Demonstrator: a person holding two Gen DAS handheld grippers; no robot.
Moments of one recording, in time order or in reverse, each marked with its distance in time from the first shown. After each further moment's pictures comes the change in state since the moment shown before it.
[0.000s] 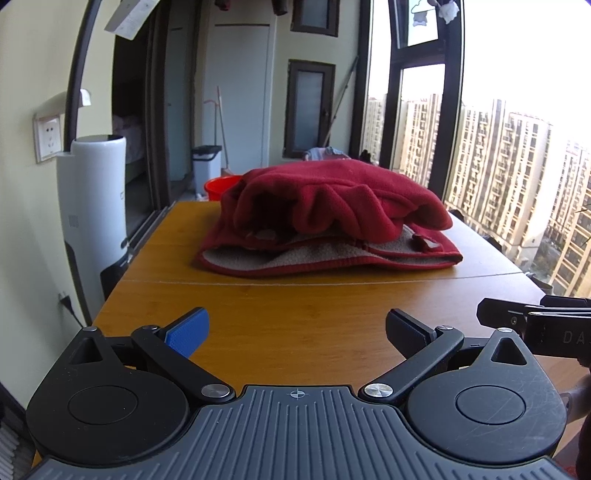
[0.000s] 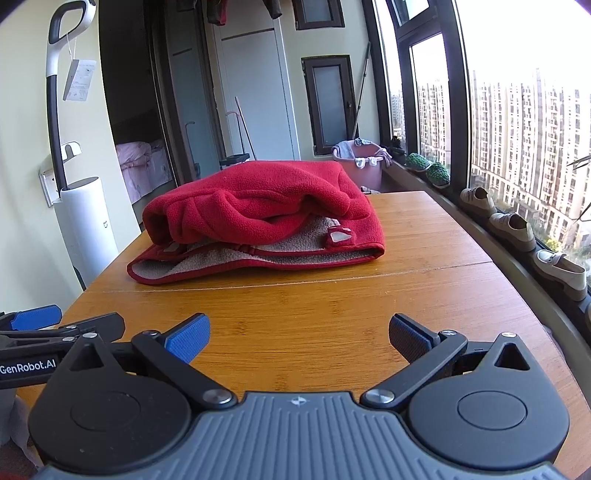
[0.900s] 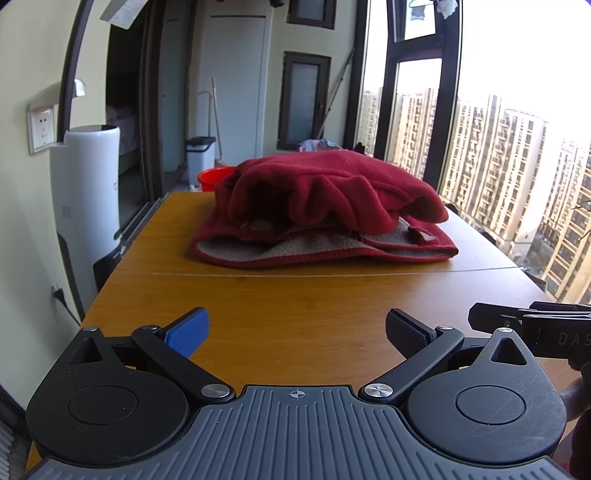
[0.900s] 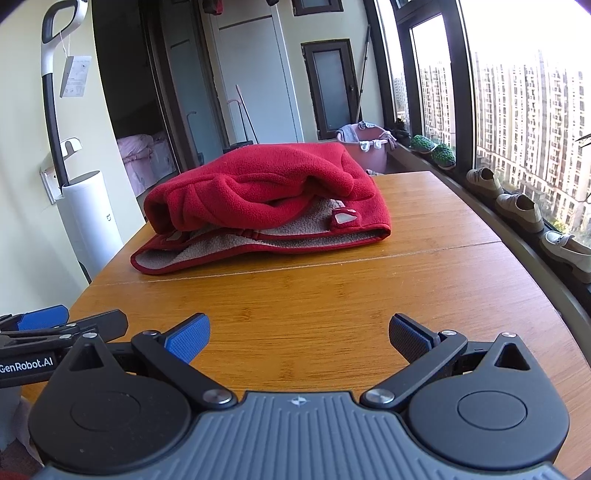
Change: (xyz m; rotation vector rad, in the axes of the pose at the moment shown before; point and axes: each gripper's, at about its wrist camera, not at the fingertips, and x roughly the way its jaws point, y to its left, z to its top) left arm 0.004 0.000 -0.002 -0.001 0.025 -0.024; right arm 0.007 -0.004 -0.003 0.031 0.048 0.028
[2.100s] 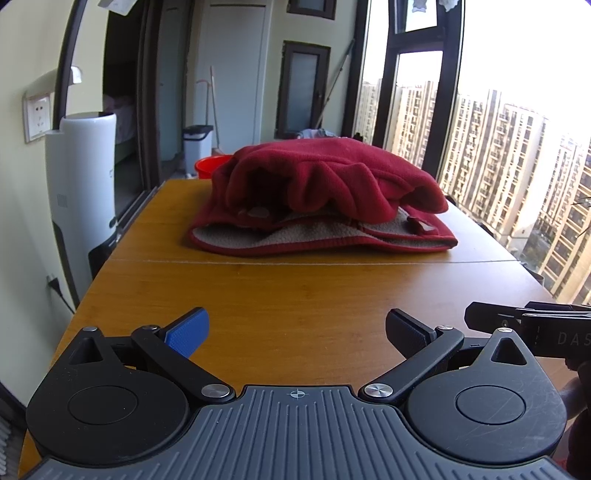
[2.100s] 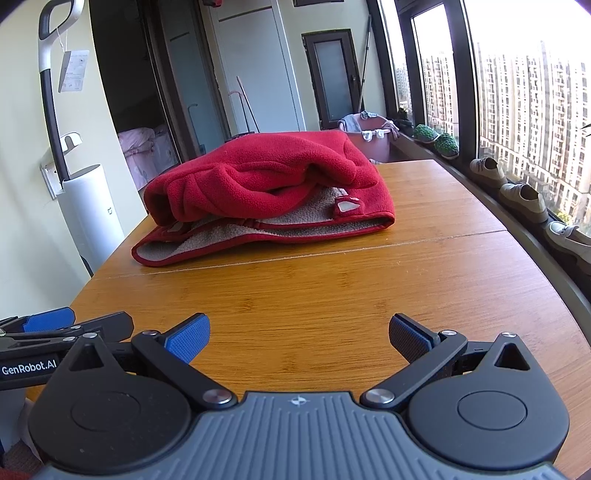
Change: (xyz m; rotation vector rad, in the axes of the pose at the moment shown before) left arm 0.005 0.002 -0.002 -0.011 0.033 -0.014; right arm 0.006 0.000 -0.002 0.009 0.031 0.010
